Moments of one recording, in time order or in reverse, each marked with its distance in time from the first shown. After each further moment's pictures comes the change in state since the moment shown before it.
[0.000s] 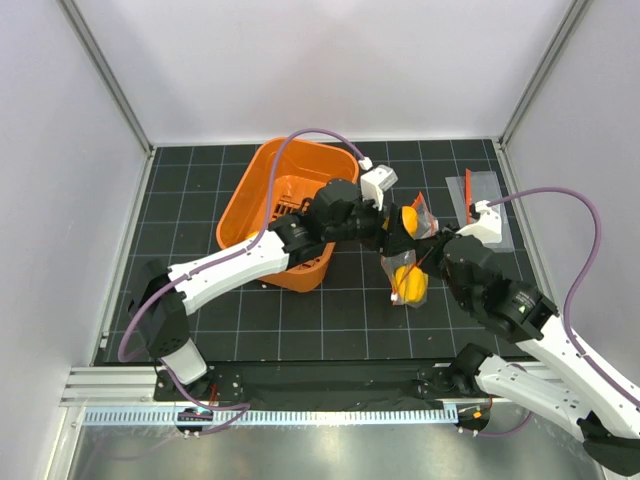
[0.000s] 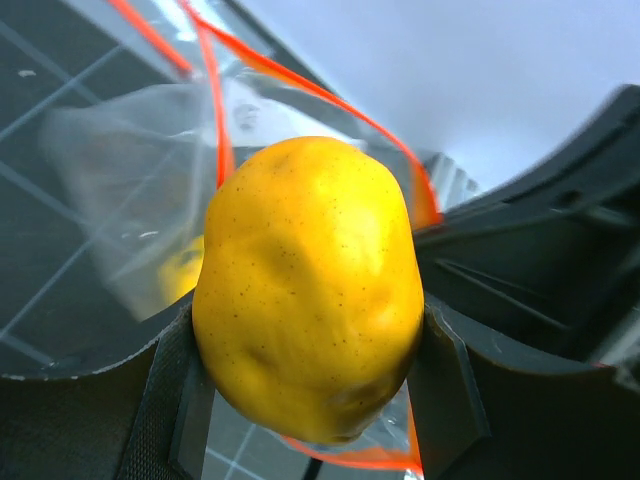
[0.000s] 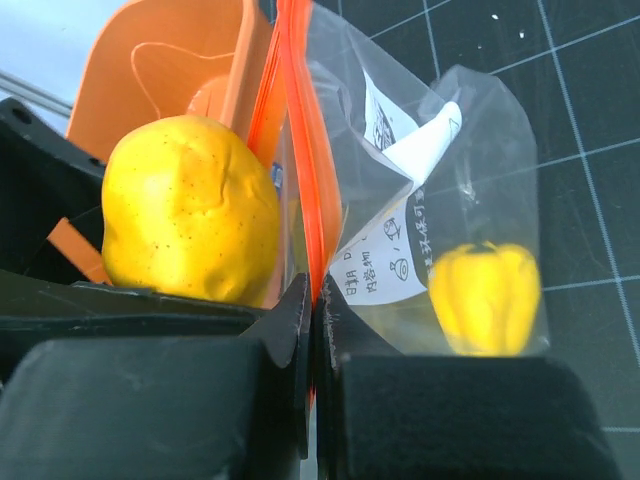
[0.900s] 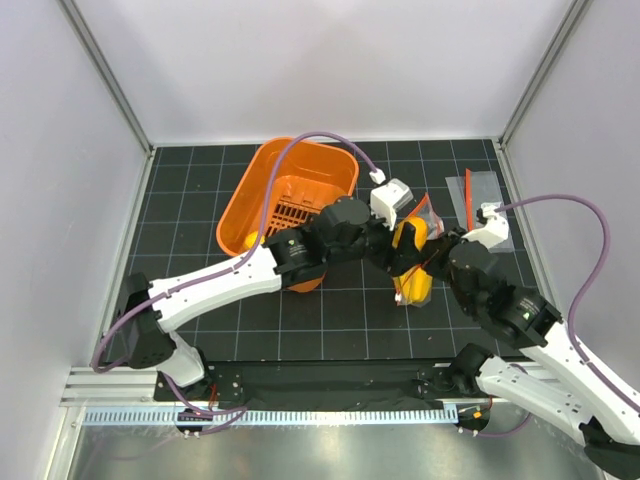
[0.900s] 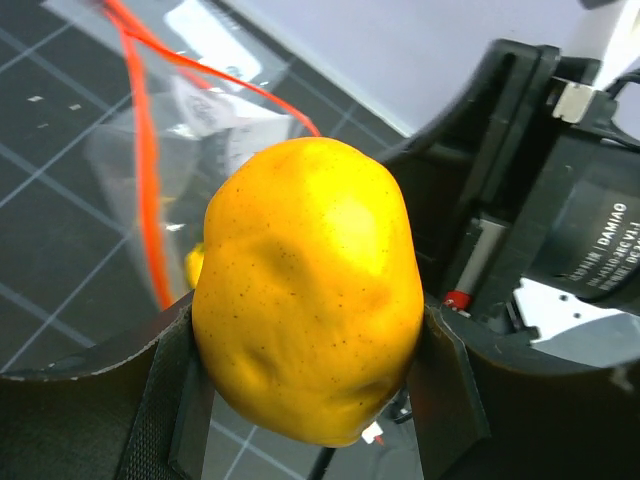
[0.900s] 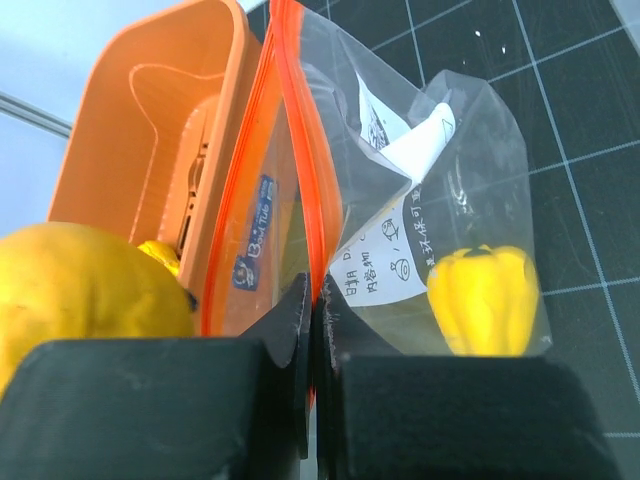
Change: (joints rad) left arm -0.154 -0.090 0.045 -0.143 -0.275 0.126; right arm 0.000 -0.043 -0.034 0.005 0.042 0.000
